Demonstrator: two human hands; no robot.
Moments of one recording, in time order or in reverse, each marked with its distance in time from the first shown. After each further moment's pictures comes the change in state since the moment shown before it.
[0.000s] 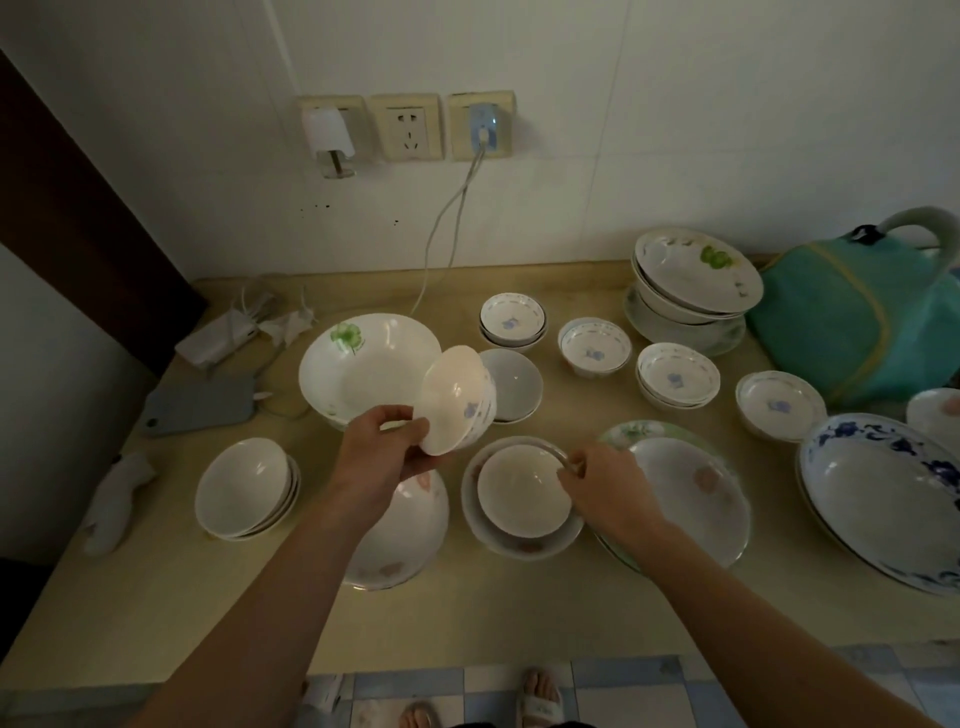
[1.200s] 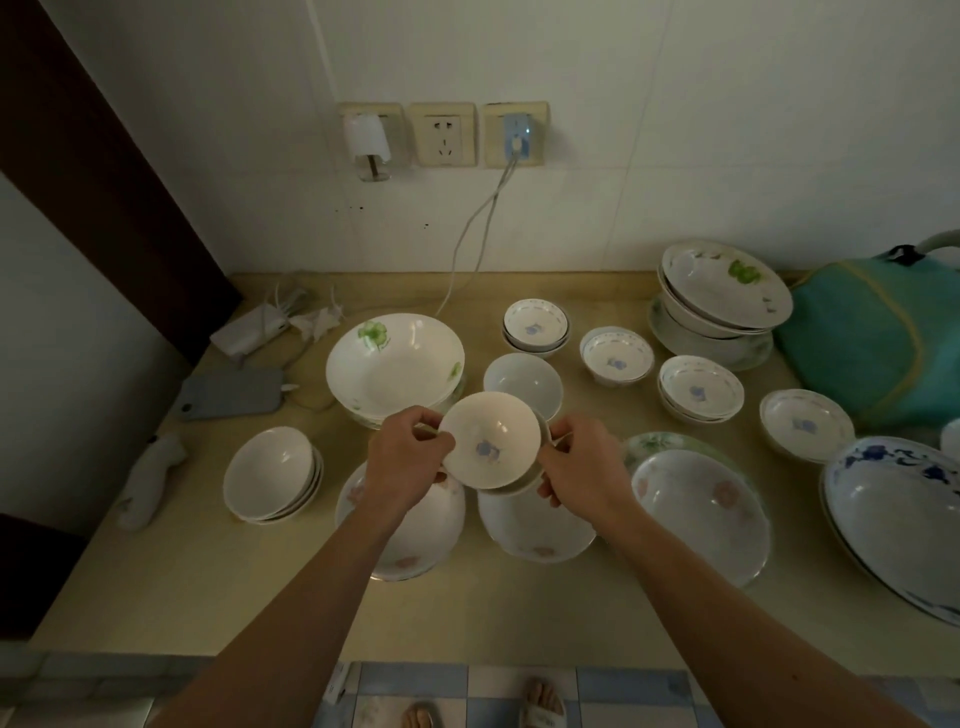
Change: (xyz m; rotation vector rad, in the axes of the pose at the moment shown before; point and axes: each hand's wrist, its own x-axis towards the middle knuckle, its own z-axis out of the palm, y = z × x) left_hand -0.008 -0.010 0.004 0.468 0.107 0.228; right_hand -0.006 -0.052 -0.002 0.452 -0.005 -0.046
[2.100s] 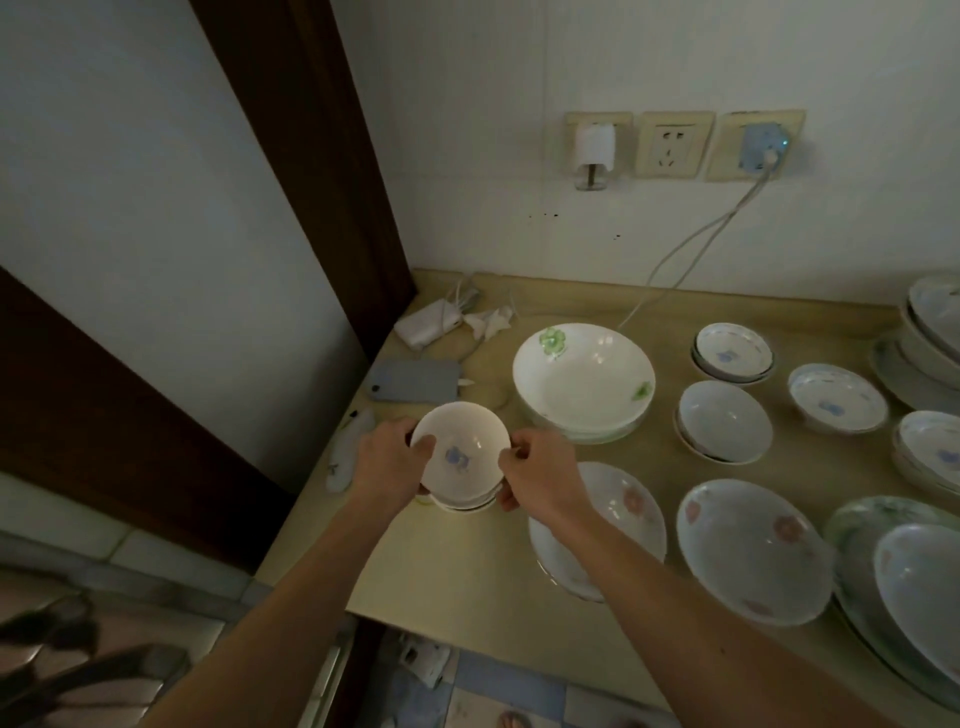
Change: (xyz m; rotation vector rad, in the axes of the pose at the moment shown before) left_hand 0.024 -0.090 -0.214 0.319 0.231 -0.009; right_hand -0.018 -0.117 0.220 0.036 -0.307 -0.077
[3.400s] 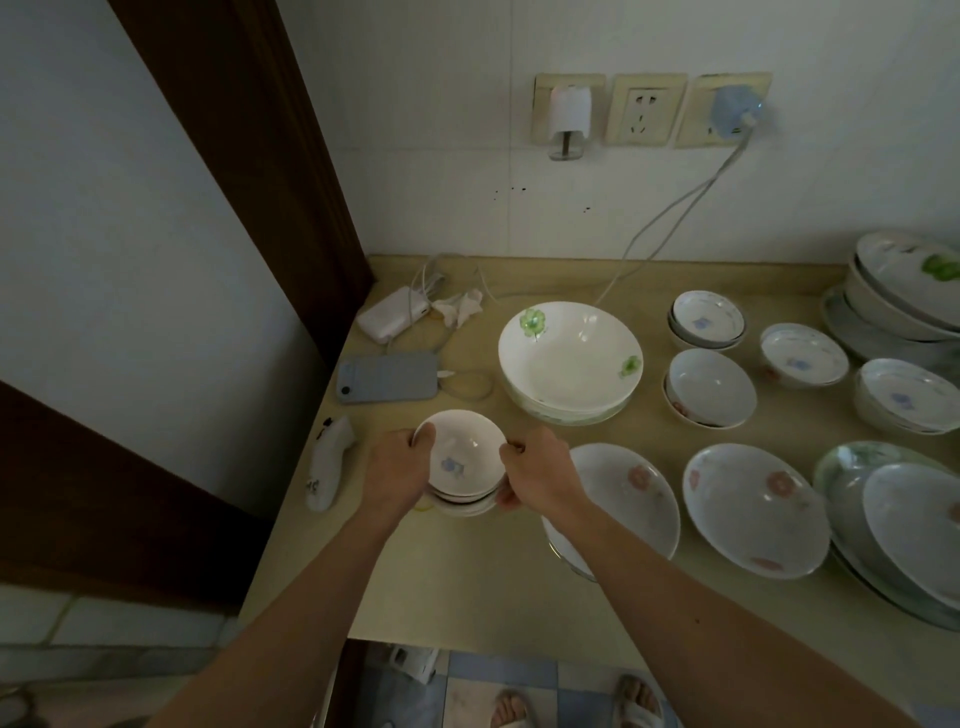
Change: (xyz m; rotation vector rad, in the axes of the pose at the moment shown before) left_hand 0.043 -0.036 0.030 0.006 -0.100 -0.056; right_hand 0.023 0.013 0.033 -0.079 0.080 0.133
